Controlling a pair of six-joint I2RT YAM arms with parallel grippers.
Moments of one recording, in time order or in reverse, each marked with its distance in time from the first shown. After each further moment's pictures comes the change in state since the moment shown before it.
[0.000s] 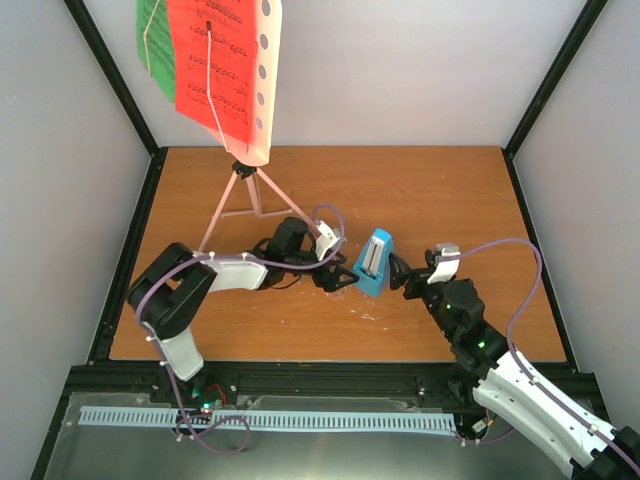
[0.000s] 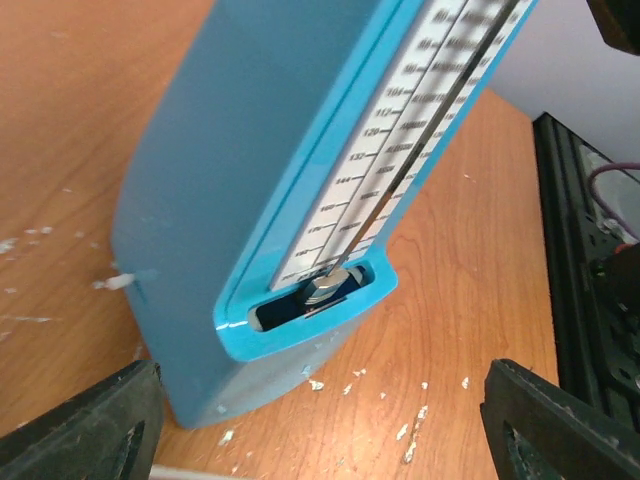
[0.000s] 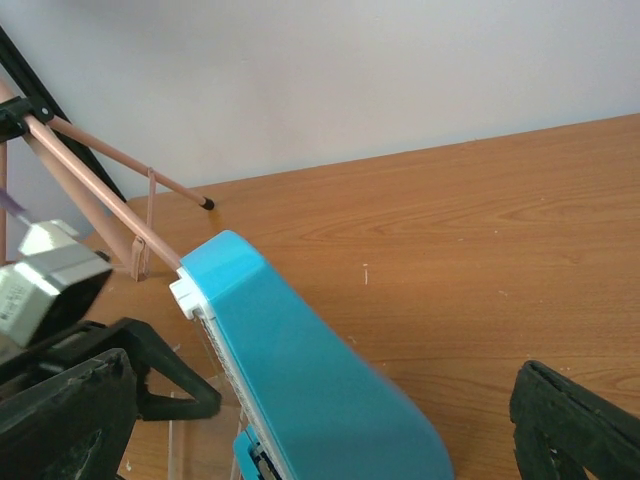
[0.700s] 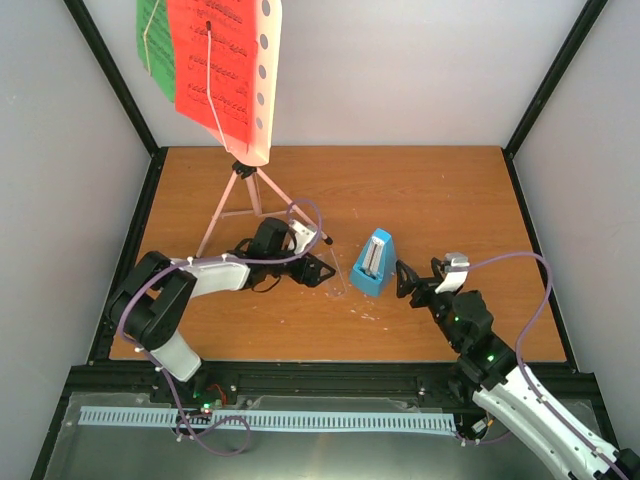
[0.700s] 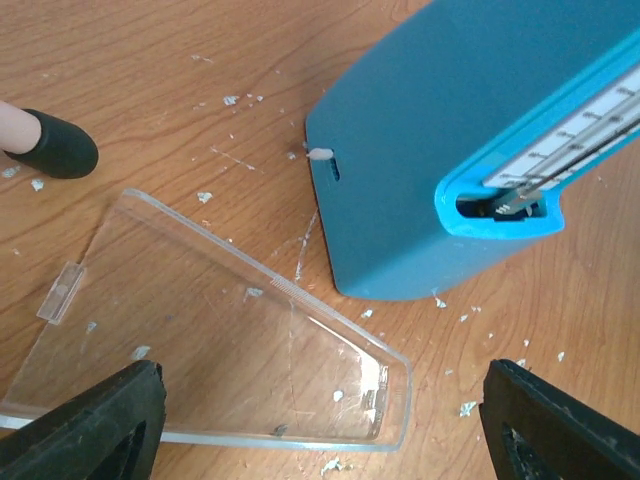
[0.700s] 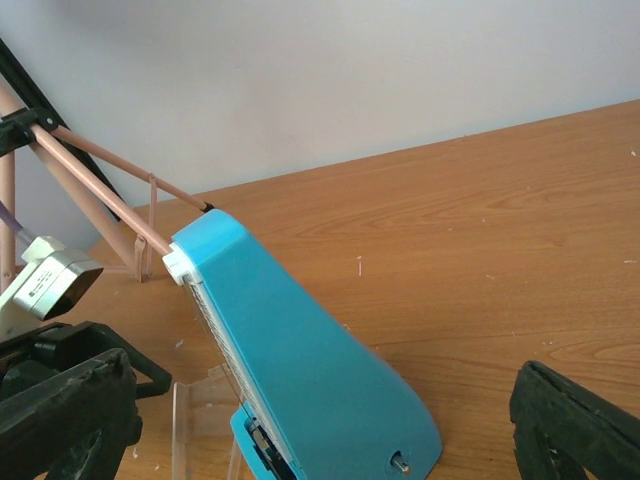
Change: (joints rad) left arm 0.108 -0.143 -0.104 -0.180 -0.172 -0.060; right arm 0.000 -0.187 -0.047 -0.128 0.012 0.033
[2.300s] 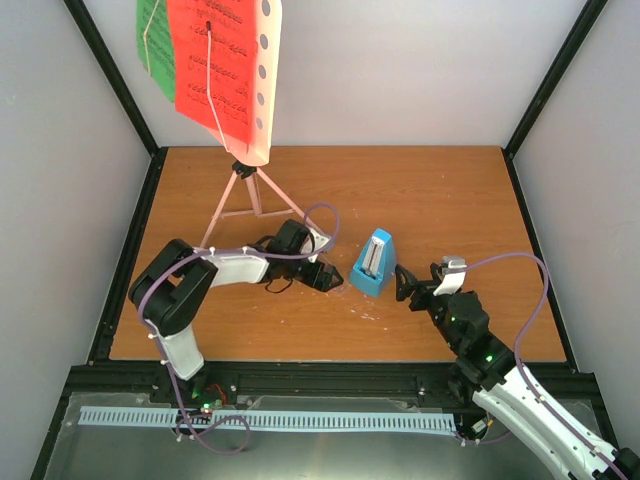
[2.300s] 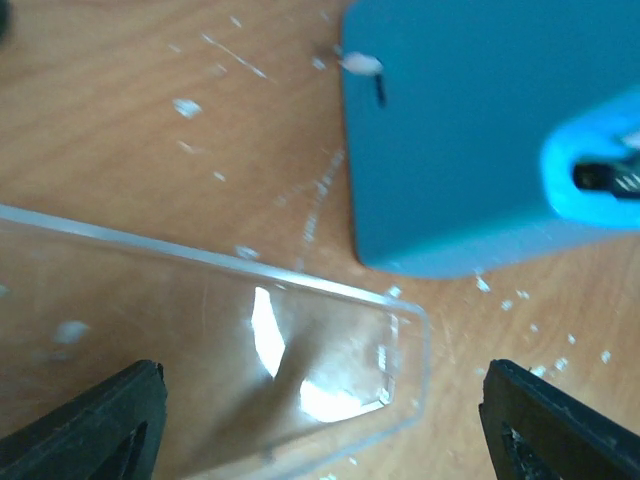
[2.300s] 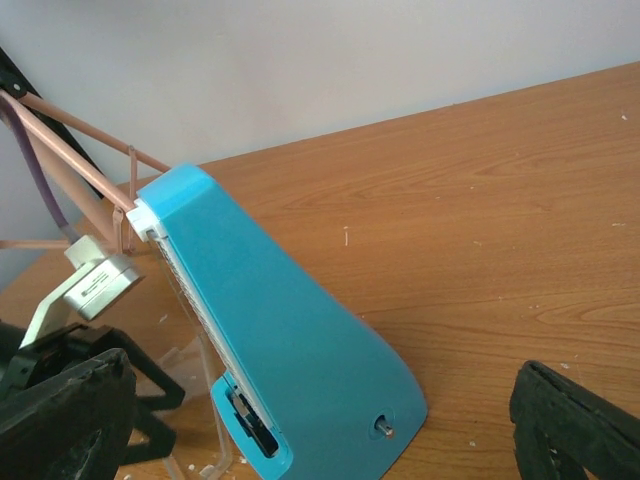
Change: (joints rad) left arm -0.071 0.149 0.163 -0.199 -0.088 -0.078; right arm 0.000 -0.012 -0.019 -0.050 0.003 0.019
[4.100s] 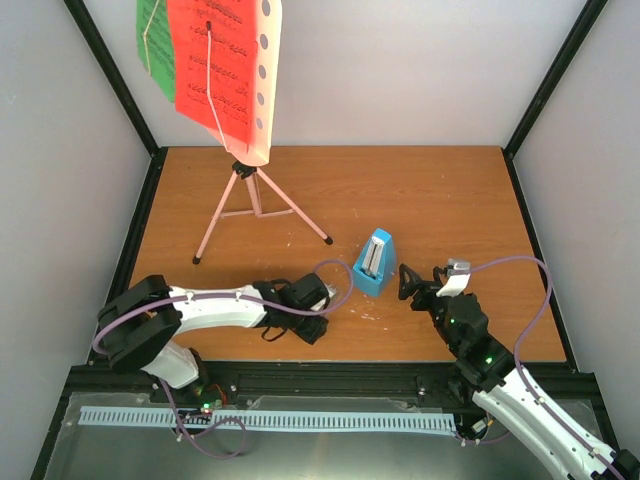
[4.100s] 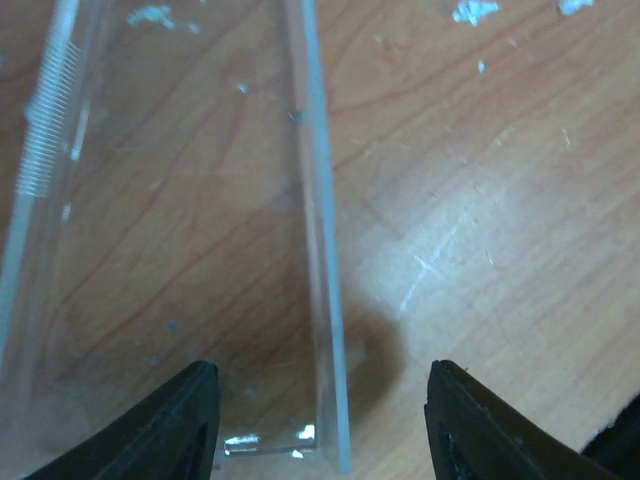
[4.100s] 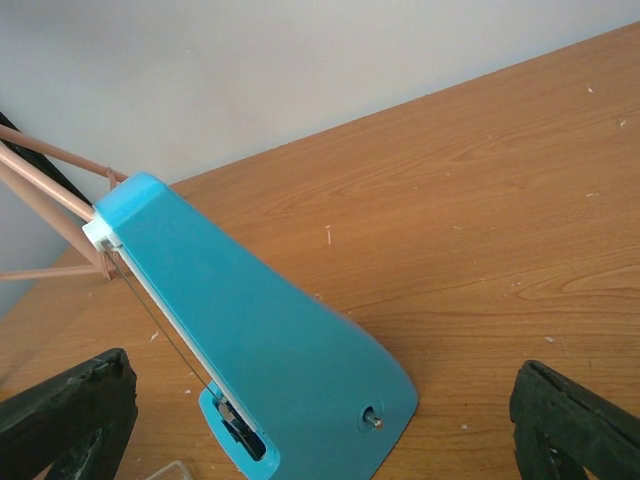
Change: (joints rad) left arm -0.396 -0.282 -0.161 -0.367 -0.386 -0.144; right arm 0.000 -0.025 -0.025 -0.012 0.049 0.093
